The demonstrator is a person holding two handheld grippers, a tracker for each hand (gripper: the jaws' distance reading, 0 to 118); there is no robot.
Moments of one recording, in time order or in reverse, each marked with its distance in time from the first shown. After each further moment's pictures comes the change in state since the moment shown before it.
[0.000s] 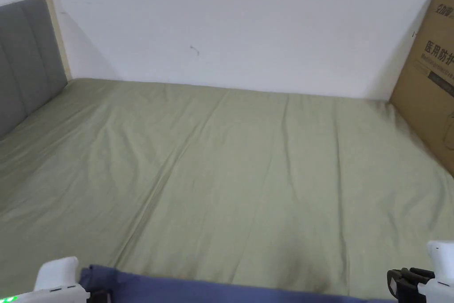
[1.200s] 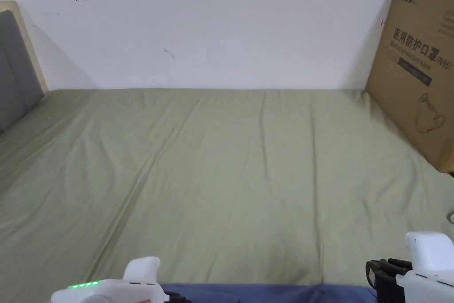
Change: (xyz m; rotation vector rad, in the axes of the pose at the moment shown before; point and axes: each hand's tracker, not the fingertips) left arm 0.144 -0.015 -0.019 -0.264 -0.434 -0.057; right arm 0.027 -0.017 0.013 0.034 0.058 -0.047
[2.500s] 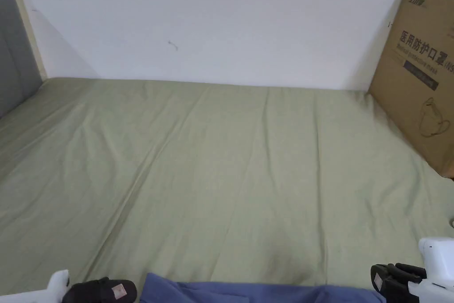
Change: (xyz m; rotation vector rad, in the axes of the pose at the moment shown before) left arm -0.172 -0.018 -0.017 0.031 -0.510 0.460; right arm -0.006 -0.002 0.002 0.001 0.014 0.021
